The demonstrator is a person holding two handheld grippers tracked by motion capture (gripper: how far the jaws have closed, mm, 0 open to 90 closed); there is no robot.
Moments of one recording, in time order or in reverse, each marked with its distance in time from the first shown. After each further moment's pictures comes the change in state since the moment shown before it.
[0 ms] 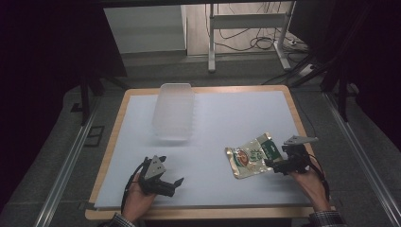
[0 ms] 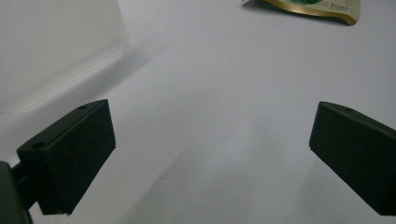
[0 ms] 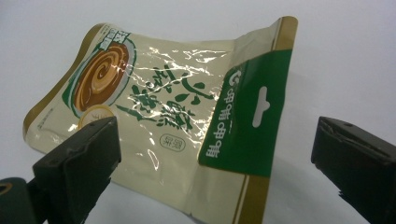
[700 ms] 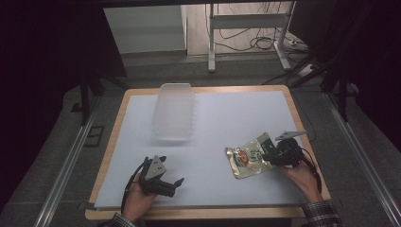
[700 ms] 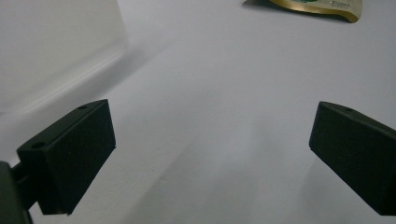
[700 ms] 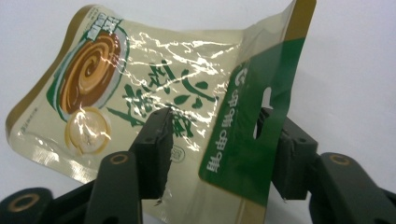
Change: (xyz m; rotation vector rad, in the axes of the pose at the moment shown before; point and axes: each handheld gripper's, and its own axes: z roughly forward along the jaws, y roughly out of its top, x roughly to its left) left arm -0.001 0.000 0.000 0.005 0.005 0.009; right arm 0.002 0.018 0.018 0.118 0.001 -0.014
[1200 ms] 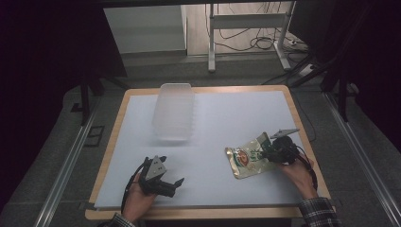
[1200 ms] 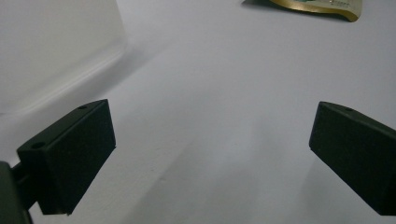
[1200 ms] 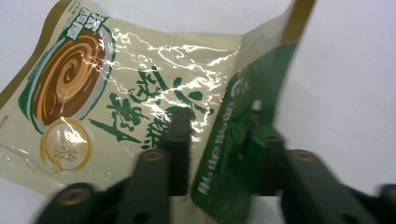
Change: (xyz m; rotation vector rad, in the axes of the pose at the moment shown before) left arm -0.001 0.000 0.000 0.002 0.001 0.004; right arm 0.003 0.009 0.011 0.039 -0.049 -0.046
